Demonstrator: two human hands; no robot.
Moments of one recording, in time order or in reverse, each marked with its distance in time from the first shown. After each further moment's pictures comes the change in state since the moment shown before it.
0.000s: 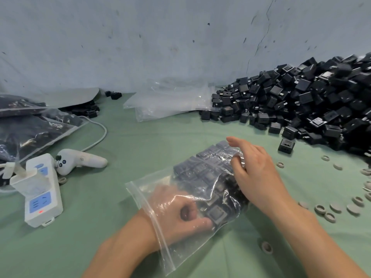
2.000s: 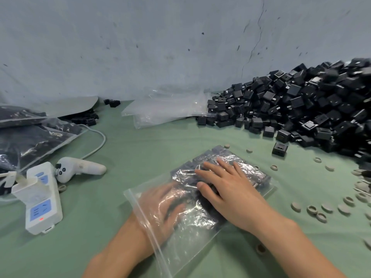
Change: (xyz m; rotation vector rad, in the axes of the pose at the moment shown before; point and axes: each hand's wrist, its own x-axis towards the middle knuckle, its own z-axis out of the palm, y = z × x) left_hand -0.010 -0.016 0.005 -0.143 0.228 -0.049; right_hand -0.014 -0.006 0.017 -0.261 -0.378 -0.191
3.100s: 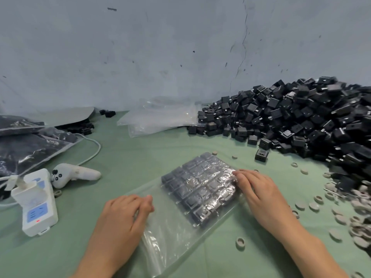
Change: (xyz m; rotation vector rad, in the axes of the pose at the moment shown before) left_hand -0.034 0.020 -0.033 0.254 0.198 -0.131; right_hand -0.055 0.056 -0.018 0.272 0.347 0.245
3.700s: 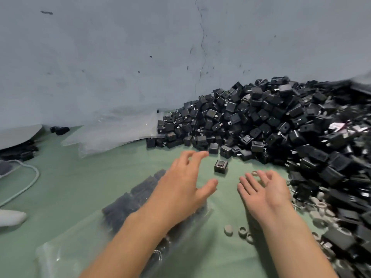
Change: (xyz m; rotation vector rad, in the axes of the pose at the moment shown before) left_hand 0.129 0.172 0.107 -0.071 -0.291 0.343; right_hand 0.054 0.066 -0.057 1.642 0.526 0.932
